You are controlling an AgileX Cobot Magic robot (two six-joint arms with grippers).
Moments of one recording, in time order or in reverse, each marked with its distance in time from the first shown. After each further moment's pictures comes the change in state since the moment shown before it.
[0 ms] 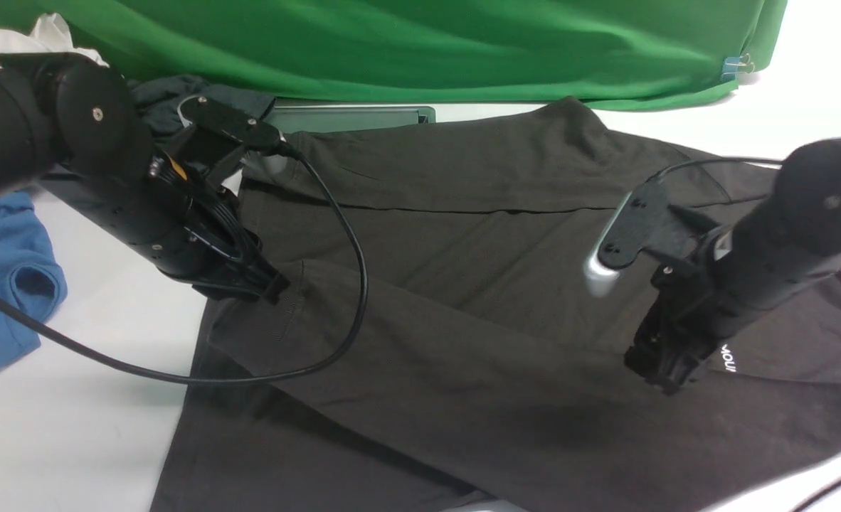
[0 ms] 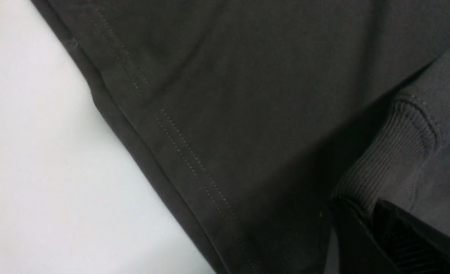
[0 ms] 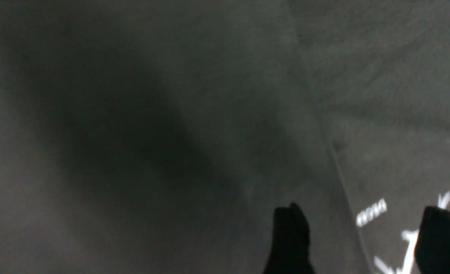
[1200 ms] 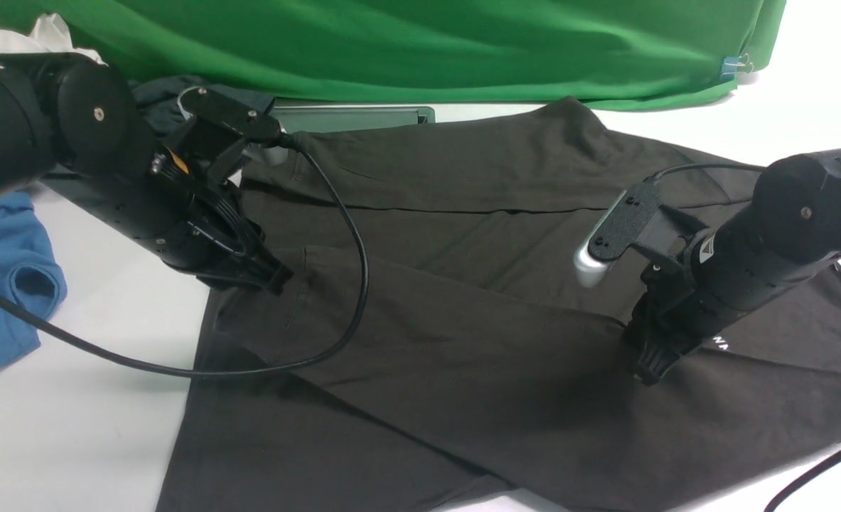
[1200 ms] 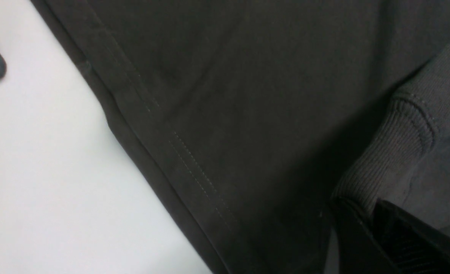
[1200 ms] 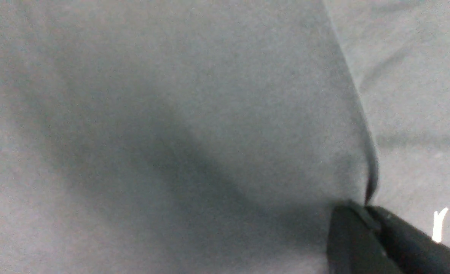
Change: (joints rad) right arm 0.000 0.013 -0.001 -0.006 -0.042 0.102; left arm 0.000 0.000 -0.005 -0.001 -0.048 0.001
